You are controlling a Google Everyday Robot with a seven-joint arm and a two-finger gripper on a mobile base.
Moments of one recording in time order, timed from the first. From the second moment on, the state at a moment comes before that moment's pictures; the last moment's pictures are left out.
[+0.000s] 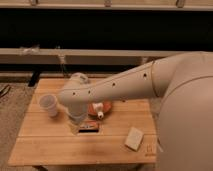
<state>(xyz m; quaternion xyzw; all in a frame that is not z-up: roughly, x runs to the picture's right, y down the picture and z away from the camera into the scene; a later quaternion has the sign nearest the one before) -0.129 0.172 0.698 -0.04 -0.33 -0.92 0.22</state>
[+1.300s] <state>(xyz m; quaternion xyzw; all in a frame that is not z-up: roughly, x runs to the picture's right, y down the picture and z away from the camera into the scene) -0.144 0.206 0.807 -0.13 -0.33 -0.91 0.20</state>
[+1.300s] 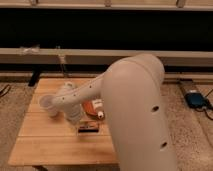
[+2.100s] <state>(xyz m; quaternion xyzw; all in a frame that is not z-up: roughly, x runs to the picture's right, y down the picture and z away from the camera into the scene) -0.138 0.200 0.838 -0.15 -0.32 -0.91 0.22</state>
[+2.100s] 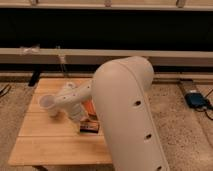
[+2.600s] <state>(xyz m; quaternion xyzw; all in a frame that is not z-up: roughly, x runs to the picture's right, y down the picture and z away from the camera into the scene) -0.135 0.208 0.841 -0.16 -0.31 -0.91 0.20</state>
